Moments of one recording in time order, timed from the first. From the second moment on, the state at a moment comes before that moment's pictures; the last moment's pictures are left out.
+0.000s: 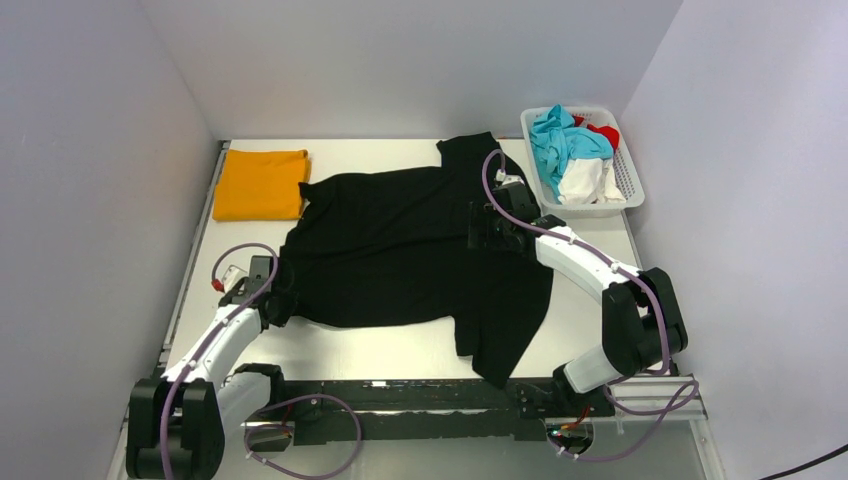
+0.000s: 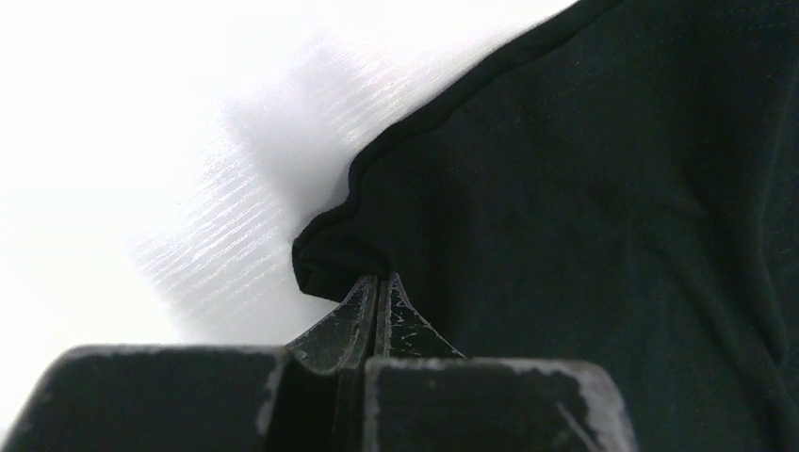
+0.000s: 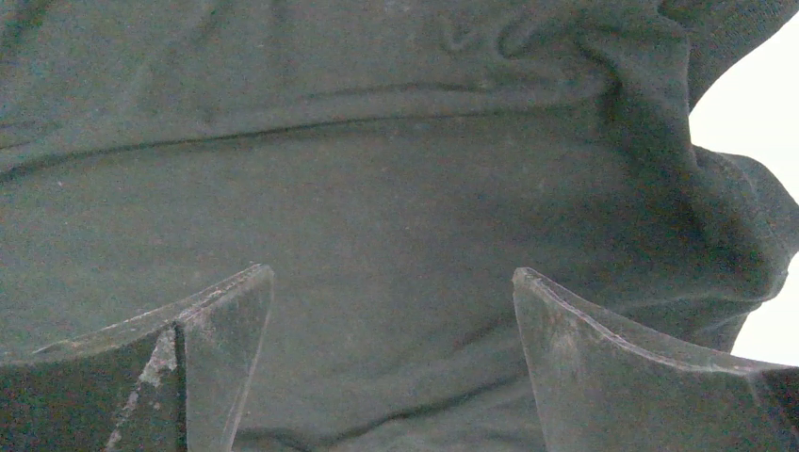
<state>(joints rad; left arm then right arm) -0.06 1.01 0.41 -0.51 -0.25 -1.17 0.40 1.50 0.97 -0.32 0.11 0.36</state>
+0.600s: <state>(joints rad) -0.06 0.88 0.35 -0.50 -0.24 -1.07 0.70 1.20 0.81 -0.75 0.09 0.51</state>
